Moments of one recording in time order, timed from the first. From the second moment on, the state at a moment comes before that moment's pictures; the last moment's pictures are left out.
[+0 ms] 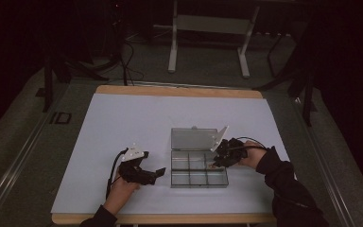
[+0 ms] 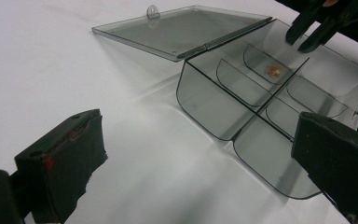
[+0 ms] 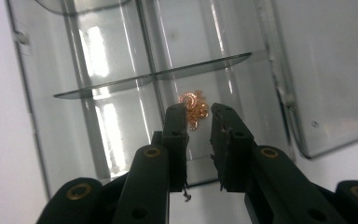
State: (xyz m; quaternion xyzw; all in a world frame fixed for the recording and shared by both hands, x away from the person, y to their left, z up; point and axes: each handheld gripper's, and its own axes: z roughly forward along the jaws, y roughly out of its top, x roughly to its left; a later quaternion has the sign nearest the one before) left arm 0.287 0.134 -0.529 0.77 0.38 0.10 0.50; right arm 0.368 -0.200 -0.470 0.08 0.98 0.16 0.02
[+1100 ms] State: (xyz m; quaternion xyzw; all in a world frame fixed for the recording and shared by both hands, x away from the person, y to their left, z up) left arm 0.300 0.117 -0.512 0.78 0.39 0.05 0.48; right arm 0.339 -0.276 -0.470 0.23 0.88 0.39 0.13
